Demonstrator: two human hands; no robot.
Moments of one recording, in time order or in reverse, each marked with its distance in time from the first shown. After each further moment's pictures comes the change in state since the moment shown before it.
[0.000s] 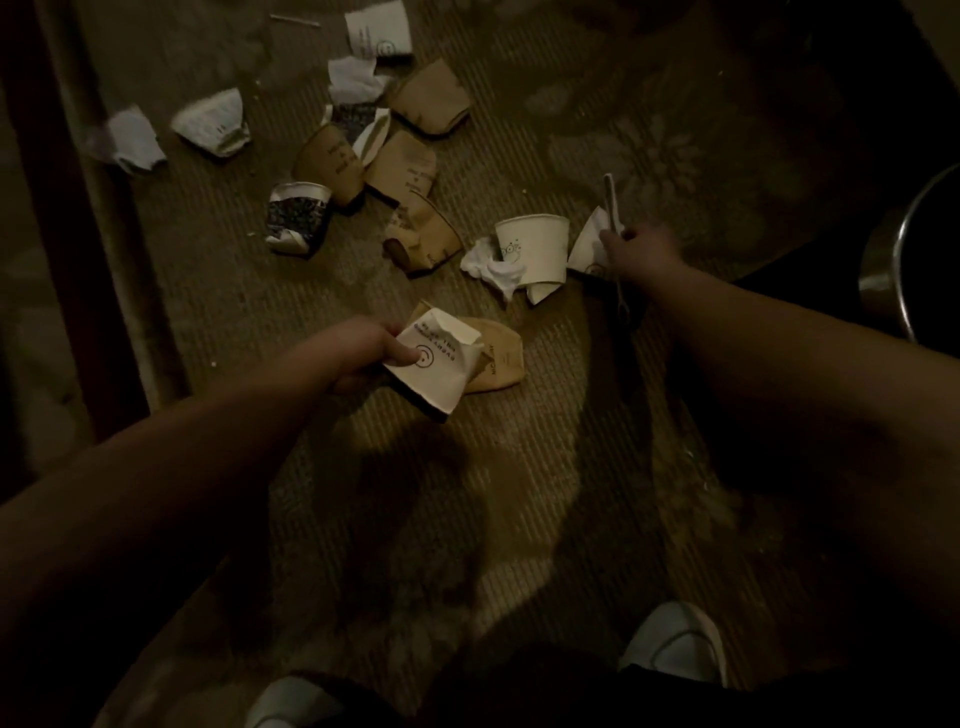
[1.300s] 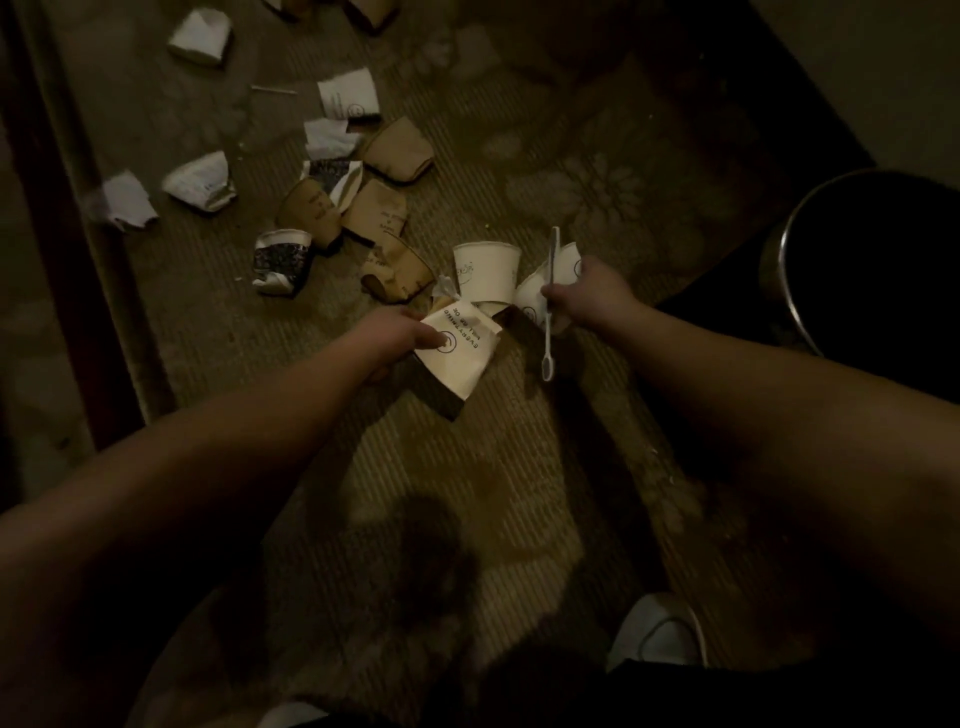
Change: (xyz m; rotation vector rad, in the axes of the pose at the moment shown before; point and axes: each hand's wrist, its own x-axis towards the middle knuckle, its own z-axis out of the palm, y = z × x) left_hand -0.035 0.057 0.050 0.133 0.188 0.153; right_hand -0.077 -0.012 -0.014 0.134 -0.034 -0.036
